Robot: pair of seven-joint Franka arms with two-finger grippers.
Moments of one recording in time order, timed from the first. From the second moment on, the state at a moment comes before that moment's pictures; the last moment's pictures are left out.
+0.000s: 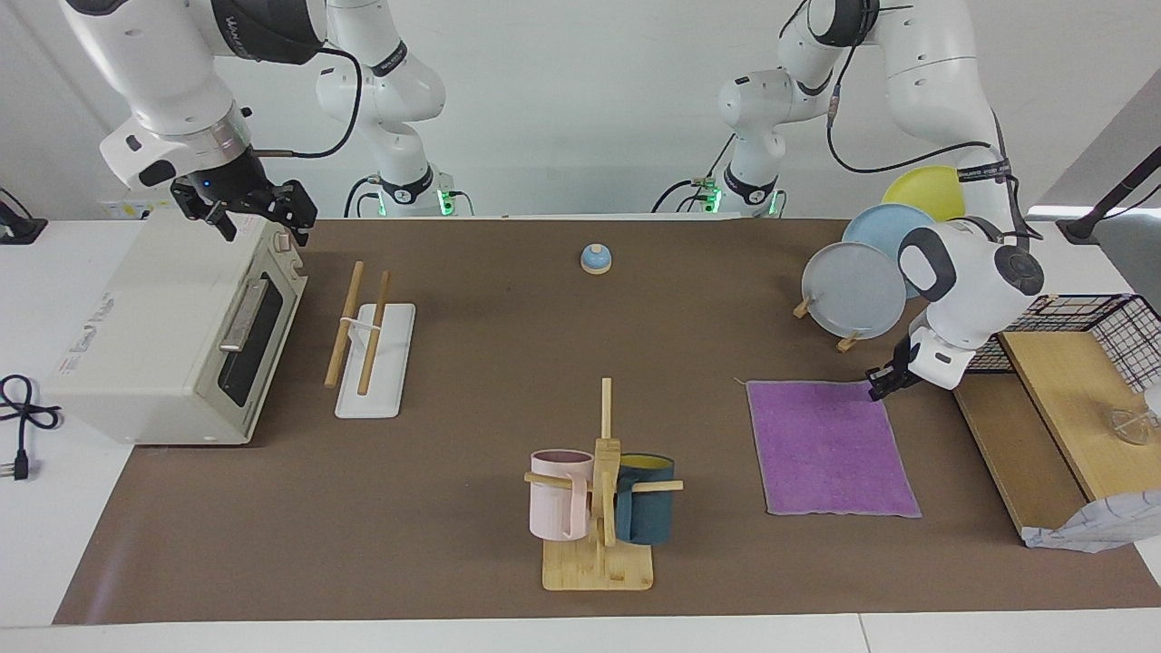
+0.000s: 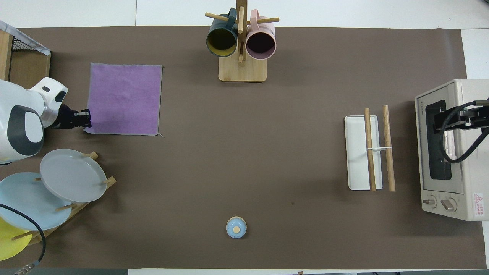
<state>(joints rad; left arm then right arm) 0.13 0.32 -0.03 -1.96 -0.10 2.28 0.11 -0.01 -0.02 -0.02 -1.60 -0.08 1.48 0.03</state>
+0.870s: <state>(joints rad) -0.37 0.16 -0.05 -1.98 0.18 2.15 -0.09 -0.01 -0.02 -0.02 -1.60 -0.08 1.48 0.03</state>
